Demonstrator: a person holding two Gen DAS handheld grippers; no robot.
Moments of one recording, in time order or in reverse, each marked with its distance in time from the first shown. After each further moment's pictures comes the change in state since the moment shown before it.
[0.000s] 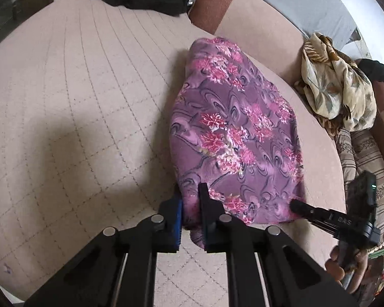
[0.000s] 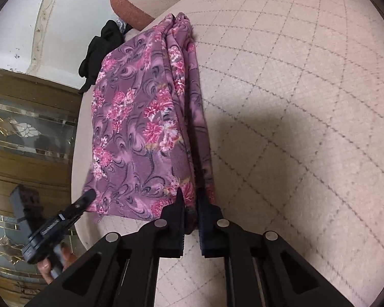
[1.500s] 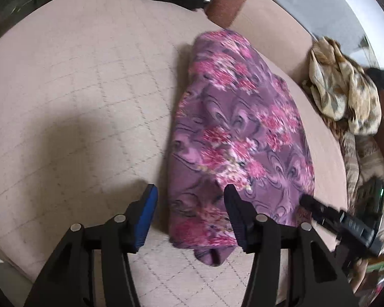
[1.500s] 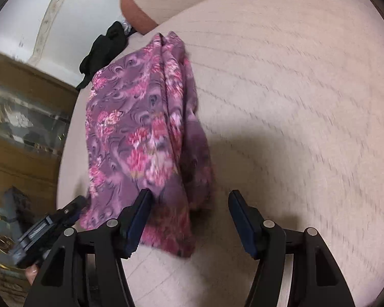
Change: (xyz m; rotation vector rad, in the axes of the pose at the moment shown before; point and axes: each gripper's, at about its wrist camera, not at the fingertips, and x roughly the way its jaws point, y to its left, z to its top) left arm -0.003 -0.005 -0.043 -0.055 -0.002 0.028; right arm -0.010 0.013 -0.012 -0.092 -0.057 -0.084
